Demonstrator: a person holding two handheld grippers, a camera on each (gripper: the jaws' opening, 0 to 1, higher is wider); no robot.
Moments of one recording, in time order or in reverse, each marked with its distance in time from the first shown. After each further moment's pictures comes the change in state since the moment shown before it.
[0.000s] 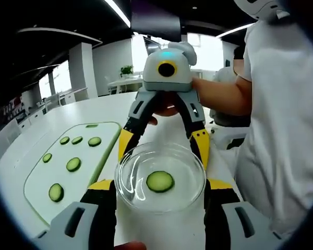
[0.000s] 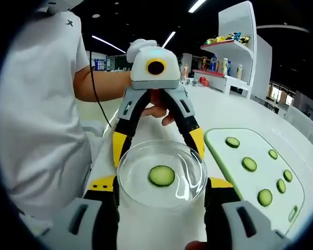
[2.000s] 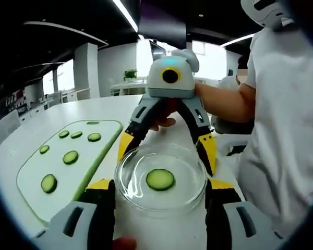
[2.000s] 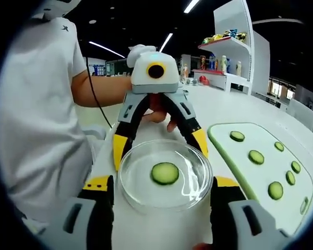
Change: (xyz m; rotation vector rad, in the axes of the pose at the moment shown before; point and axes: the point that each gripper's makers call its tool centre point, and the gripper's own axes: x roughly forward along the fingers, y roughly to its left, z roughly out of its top) left arm 0.006 0.004 -0.006 -0.073 -0.067 0.015; right arm 0.009 0.004 -0.008 0.047 -0.023 0.035
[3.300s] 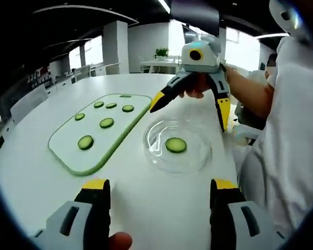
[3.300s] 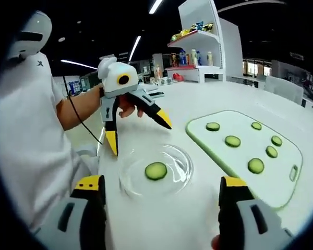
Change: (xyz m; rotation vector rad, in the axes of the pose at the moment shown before) left arm -0.074 0.001 -0.026 -0.114 0.225 0.224; right arm -0.041 -0.015 0.003 0.247 0.034 -0.184
